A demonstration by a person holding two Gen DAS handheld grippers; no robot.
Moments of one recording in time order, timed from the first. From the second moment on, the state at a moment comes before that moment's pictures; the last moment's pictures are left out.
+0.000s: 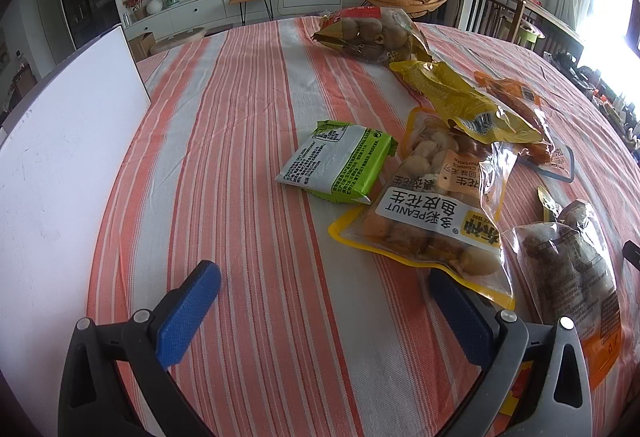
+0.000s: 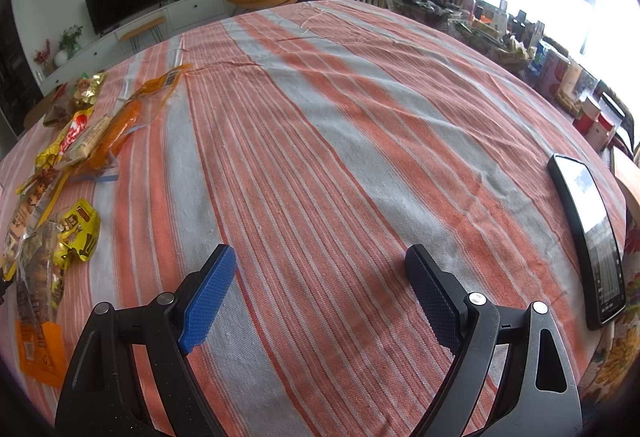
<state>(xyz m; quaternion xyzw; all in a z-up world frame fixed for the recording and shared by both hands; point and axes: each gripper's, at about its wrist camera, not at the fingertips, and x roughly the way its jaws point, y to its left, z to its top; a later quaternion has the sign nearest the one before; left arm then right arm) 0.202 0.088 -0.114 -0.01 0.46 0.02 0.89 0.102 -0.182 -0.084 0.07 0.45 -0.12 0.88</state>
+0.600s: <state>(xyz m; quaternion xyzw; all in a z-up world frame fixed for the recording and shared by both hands) 0.202 0.088 -0.115 -0.01 0.46 0.02 0.89 0.102 -0.182 -0.084 0.07 0.45 -0.12 0.88</state>
